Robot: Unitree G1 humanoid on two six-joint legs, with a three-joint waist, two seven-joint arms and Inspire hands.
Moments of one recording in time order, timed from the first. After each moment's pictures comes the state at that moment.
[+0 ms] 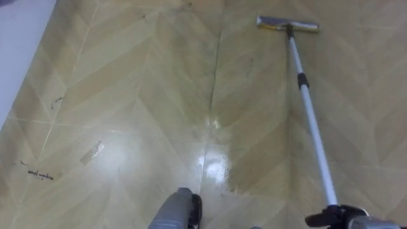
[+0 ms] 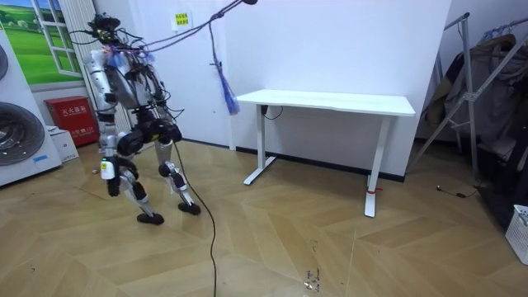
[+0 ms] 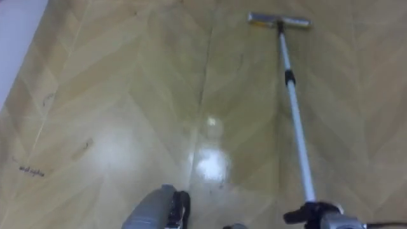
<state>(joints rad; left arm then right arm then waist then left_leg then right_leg) 0.13 0.22 -0.13 1.01 0.02 0.23 0.05 -0.21 -0.42 0.21 1.44 0.24 0.21 0.03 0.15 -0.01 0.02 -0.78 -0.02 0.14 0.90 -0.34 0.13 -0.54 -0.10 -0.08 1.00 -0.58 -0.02</state>
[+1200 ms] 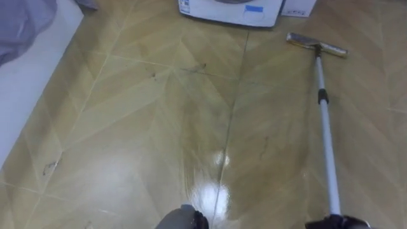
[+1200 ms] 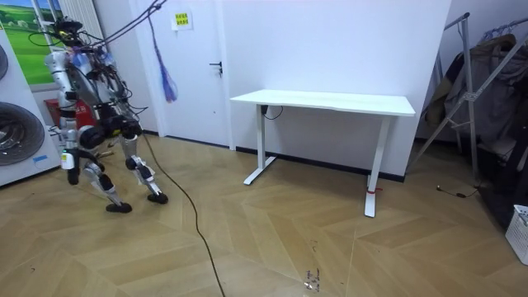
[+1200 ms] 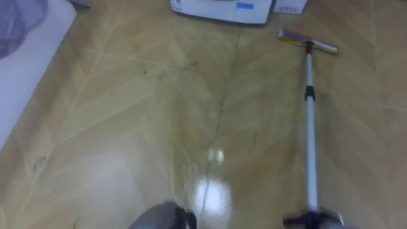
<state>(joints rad) 0.11 0.22 -0.12 1.01 0.02 0.23 0.07 -0.22 -0.41 0.21 1.44 0.36 0.24 -0.03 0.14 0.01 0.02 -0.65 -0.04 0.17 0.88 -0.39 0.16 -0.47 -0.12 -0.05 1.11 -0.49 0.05</state>
